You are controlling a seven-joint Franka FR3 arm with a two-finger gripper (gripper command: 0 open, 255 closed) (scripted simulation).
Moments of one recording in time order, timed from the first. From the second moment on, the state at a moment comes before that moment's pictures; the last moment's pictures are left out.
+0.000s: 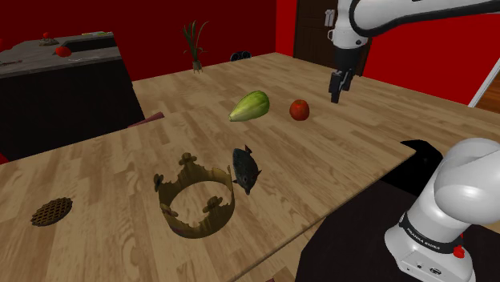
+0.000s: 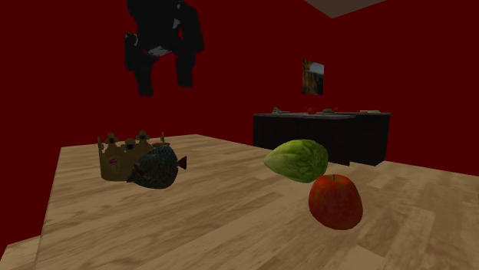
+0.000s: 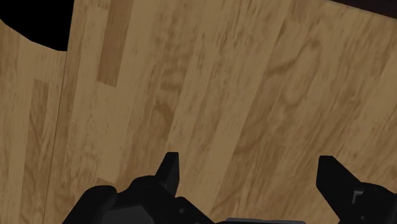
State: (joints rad) arm -0.05 -0.60 -0.09 -2.32 -0.17 1.72 -0.16
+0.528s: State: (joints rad) arm -0.07 -0.32 -0.18 -2.17 -0.17 1.86 -0.25
